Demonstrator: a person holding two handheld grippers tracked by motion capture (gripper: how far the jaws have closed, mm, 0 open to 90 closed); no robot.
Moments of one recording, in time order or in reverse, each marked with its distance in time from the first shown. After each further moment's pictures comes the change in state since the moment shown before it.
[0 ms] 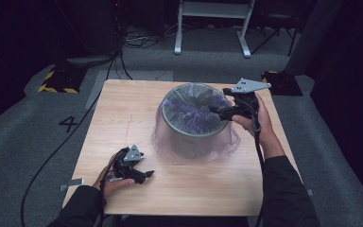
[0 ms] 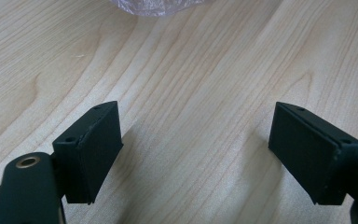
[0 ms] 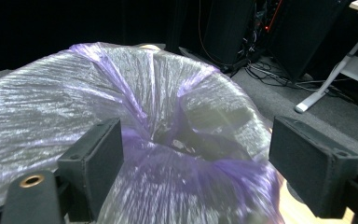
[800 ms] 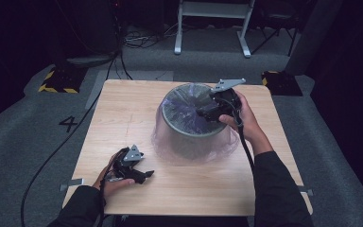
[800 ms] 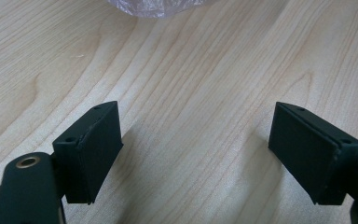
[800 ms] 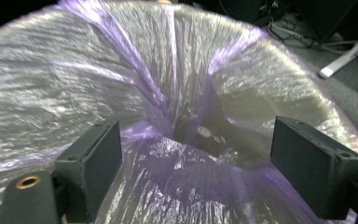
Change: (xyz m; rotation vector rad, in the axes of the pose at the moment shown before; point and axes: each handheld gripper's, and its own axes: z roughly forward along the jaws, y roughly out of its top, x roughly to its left) left arm 0.000 0.000 0.000 0.000 0.000 0.000; right arm 0.012 0.006 0.046 0.181 0.055 0.004
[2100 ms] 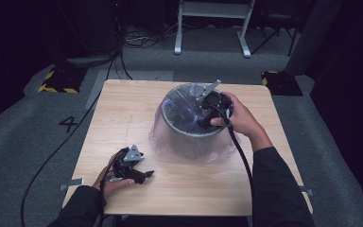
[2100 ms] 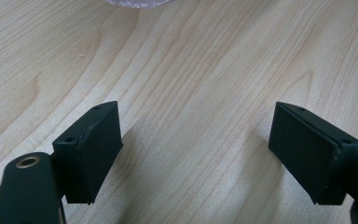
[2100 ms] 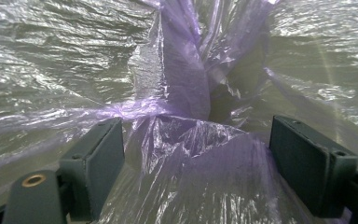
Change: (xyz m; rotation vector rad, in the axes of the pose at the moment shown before) left arm 0.000 0.000 0.000 -0.001 0.002 -0.001; right arm 0.016 0.010 0.024 0.356 -0.025 -0.190
